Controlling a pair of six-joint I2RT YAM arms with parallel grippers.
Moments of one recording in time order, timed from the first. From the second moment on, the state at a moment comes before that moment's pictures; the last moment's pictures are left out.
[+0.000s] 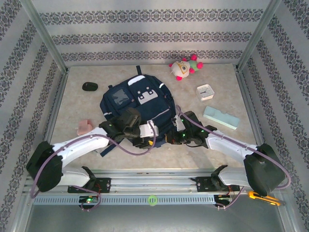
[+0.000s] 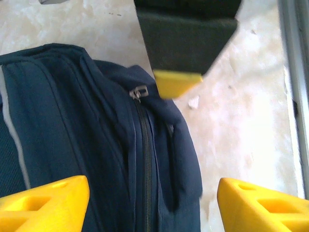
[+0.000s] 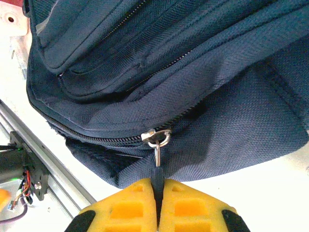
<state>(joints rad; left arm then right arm) -0.75 1.35 0.84 -0.33 0.34 0.58 0.59 1.26 0.60 -0.27 -0.50 0.61</state>
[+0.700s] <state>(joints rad) -0.67 1.38 0.84 -0.40 0.39 0.70 0.52 1.17 0.55 -0.23 -0.54 0.60</state>
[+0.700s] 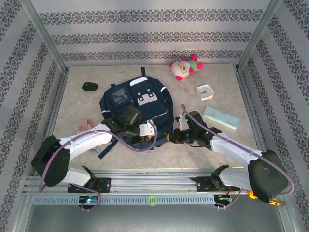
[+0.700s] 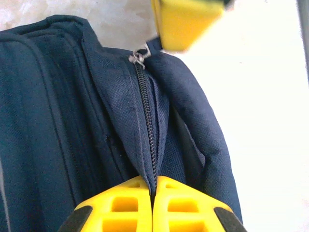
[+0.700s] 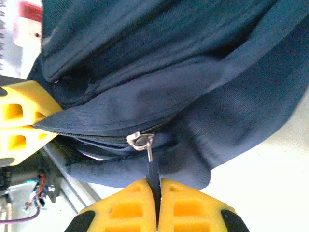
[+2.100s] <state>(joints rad) -0.77 1.42 0.72 -0.09 0.26 0.36 0.61 1.15 0.53 -0.15 -0.48 0.60</state>
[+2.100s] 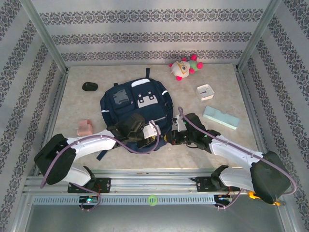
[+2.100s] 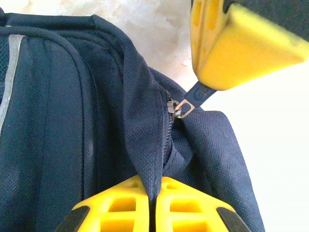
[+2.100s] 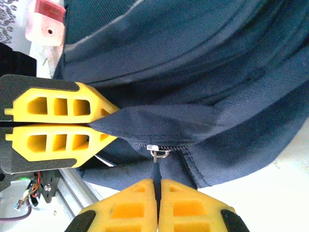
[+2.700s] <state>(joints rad) -0.76 1.39 0.71 -0.06 0.34 0.31 0.61 1.14 0.51 -0.12 -0.49 0.59</state>
